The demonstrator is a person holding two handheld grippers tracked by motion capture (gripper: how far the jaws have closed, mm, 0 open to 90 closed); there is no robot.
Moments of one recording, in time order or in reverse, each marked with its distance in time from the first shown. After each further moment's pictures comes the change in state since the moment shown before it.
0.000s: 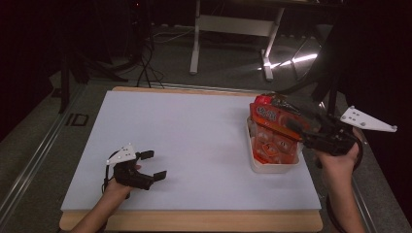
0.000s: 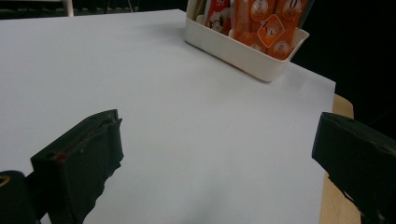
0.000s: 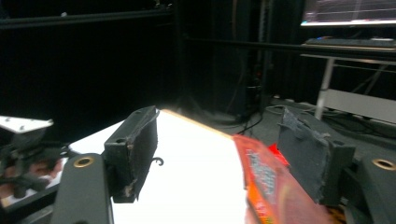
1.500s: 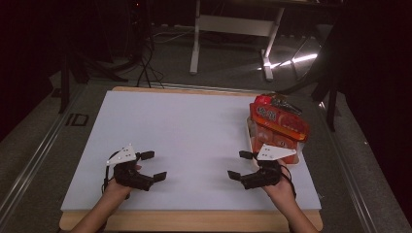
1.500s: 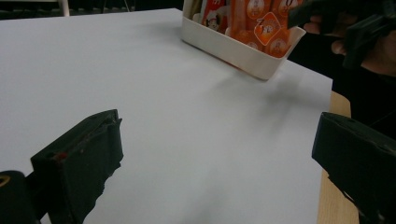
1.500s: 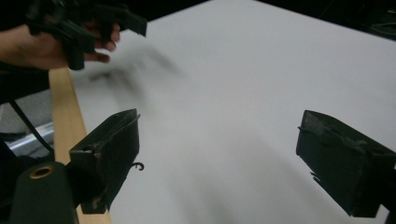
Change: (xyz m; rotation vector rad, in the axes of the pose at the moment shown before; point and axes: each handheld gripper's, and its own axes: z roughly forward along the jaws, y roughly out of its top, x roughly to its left) left arm -0.002 -0.001 0.000 0.003 -0.012 0.007; right arm 0.062 -0.139 0.093 0.363 0.277 -0.017
